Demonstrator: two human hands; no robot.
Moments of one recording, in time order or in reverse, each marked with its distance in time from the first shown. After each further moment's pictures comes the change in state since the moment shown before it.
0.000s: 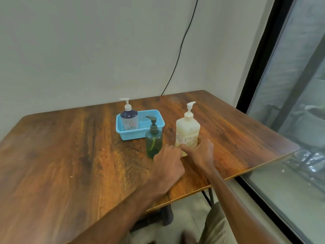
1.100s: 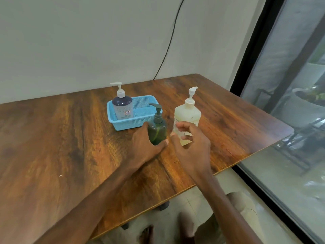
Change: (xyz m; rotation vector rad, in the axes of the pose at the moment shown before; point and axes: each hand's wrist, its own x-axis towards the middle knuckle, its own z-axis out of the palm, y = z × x) left_hand 0.043 -0.112 0.015 -0.394 -0.027 -0.182; right_hand -0.065 -0.061 0.027 0.057 0.172 -0.259
